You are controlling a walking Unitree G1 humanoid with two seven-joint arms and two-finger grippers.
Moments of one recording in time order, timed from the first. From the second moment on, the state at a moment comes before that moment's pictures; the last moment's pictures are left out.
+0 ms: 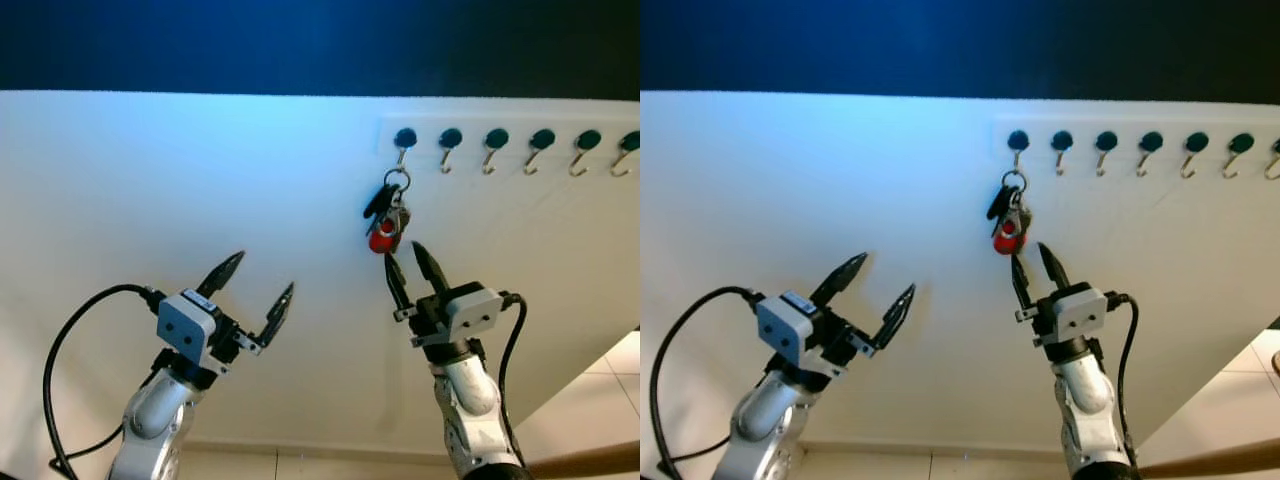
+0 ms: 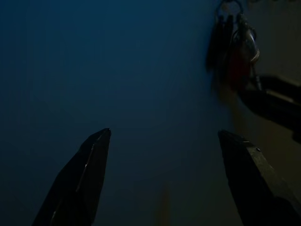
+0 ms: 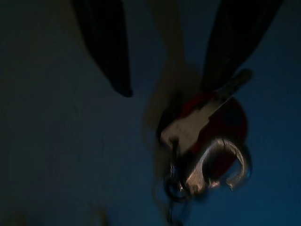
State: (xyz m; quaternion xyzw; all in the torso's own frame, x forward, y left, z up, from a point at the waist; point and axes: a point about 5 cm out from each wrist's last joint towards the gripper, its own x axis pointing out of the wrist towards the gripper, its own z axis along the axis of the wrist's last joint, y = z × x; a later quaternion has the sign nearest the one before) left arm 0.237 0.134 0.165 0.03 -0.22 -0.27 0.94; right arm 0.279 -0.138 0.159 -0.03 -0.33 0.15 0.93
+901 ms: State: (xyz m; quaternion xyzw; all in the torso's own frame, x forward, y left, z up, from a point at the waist) left arm 0.232 0.120 0.167 0.03 -0.18 -0.30 0.94; right arm 0.252 -0.144 0.111 -0.03 -0.19 0.18 0.97
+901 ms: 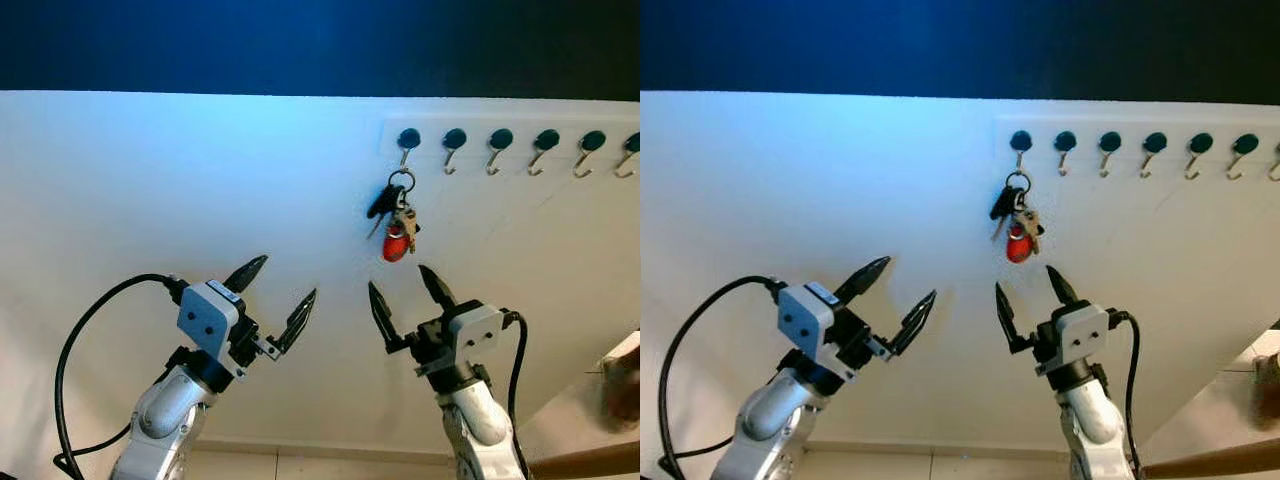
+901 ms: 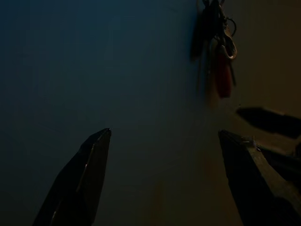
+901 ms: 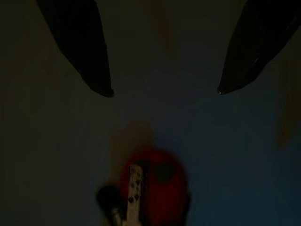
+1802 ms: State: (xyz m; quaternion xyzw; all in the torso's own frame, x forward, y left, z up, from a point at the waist) left arm 0.236 0.114 0.189 0.04 -0.21 -0.32 0.92; right arm 0.260 -0.129 0.218 0.03 -0.35 0.17 0.92
